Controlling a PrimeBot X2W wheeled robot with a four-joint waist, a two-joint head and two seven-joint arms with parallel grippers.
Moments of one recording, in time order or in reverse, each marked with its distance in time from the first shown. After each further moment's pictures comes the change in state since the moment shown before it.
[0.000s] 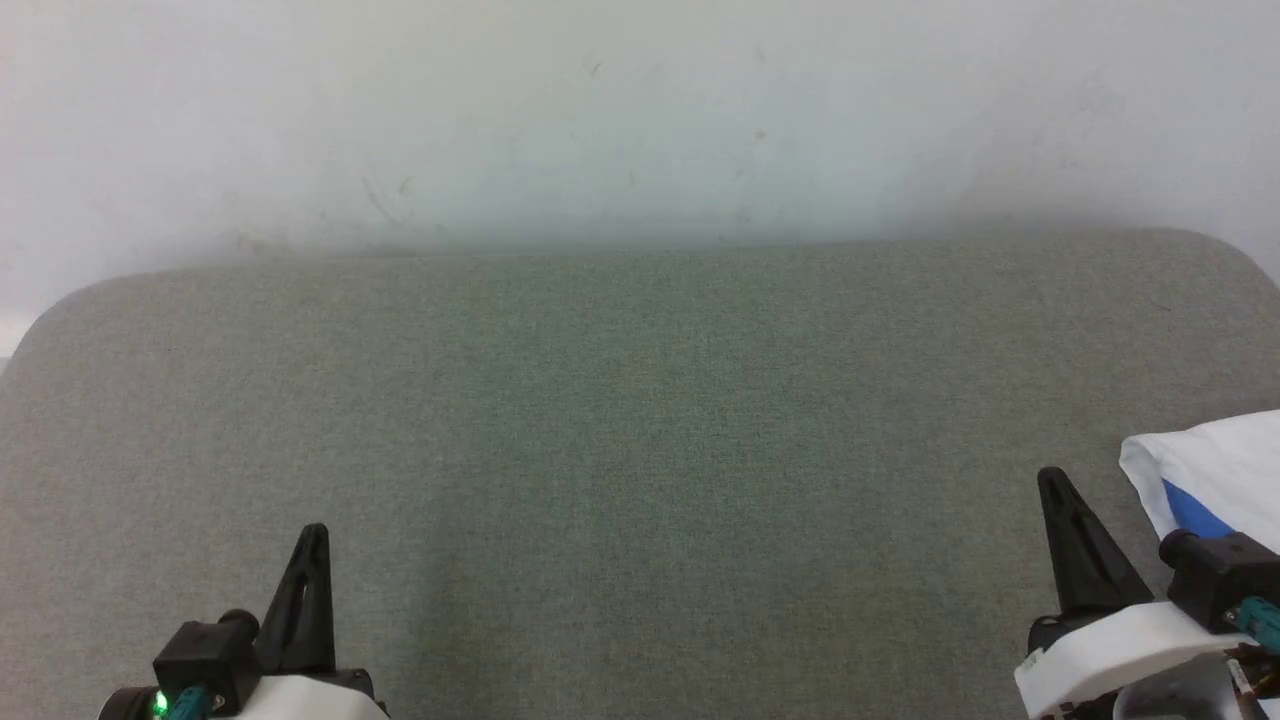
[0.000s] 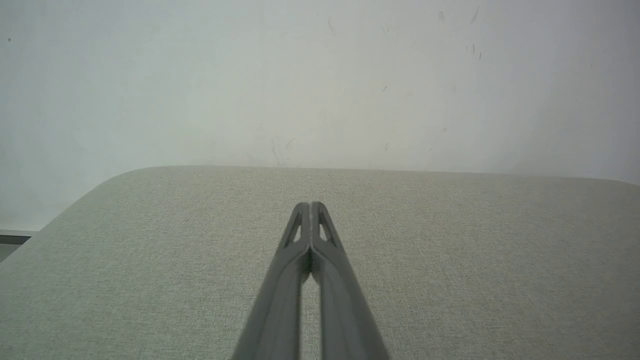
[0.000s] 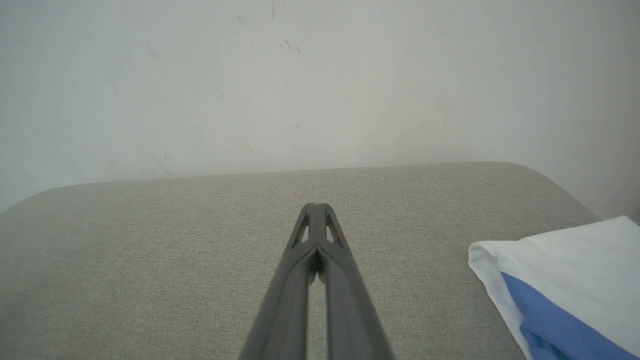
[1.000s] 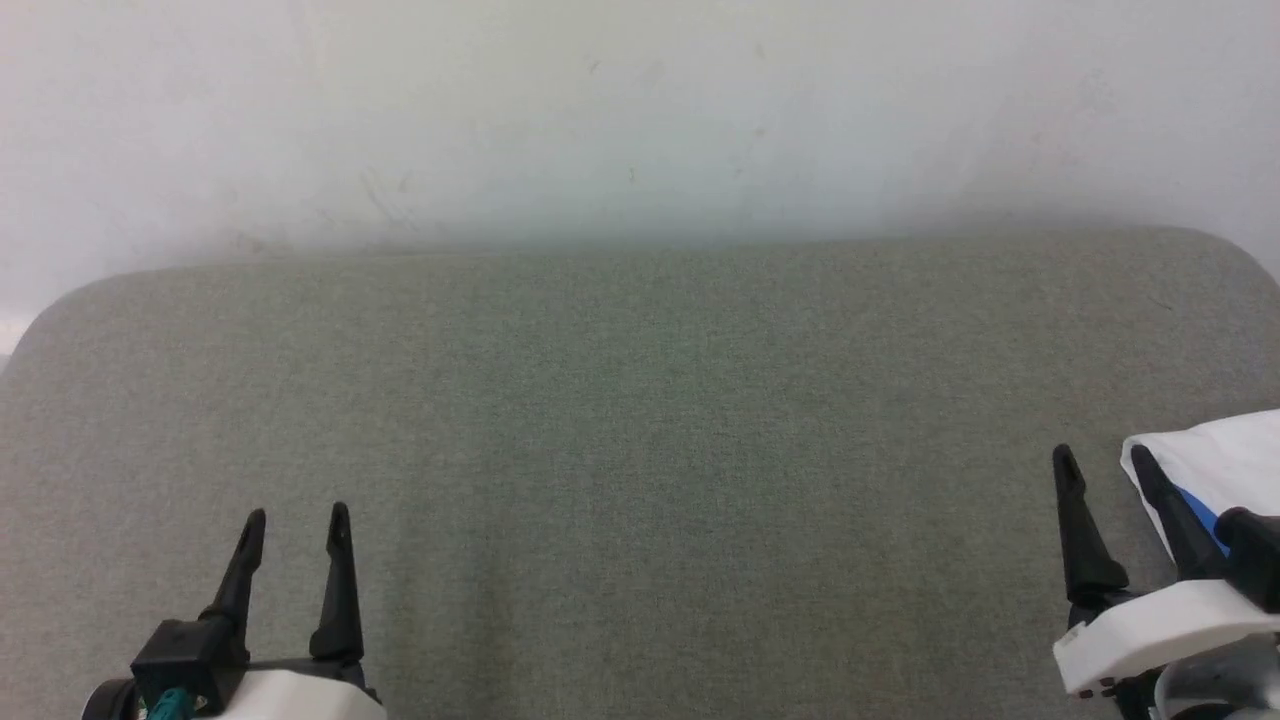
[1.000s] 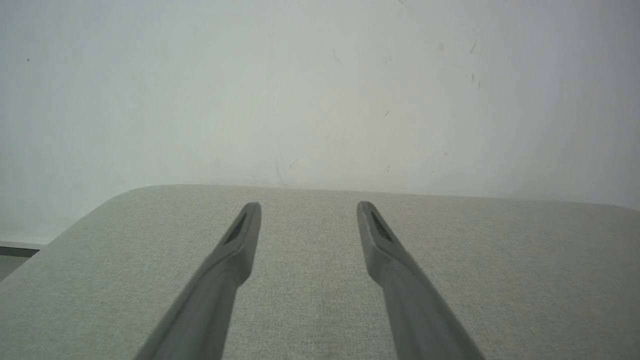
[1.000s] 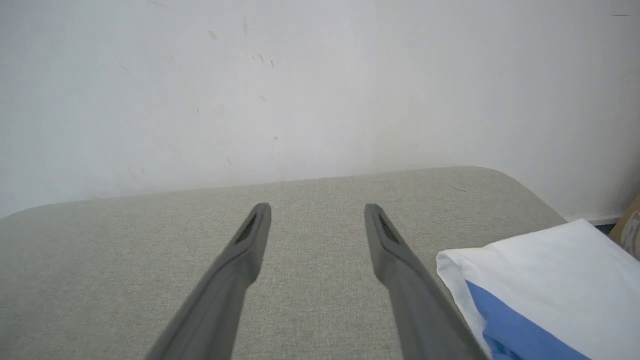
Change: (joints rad) left arm -0.012 -0.011 0.012 -0.028 -0.007 0.006 -0.030; right arm -0.024 0.001 -0.079 -0.032 0.014 0.000 0.059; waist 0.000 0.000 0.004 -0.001
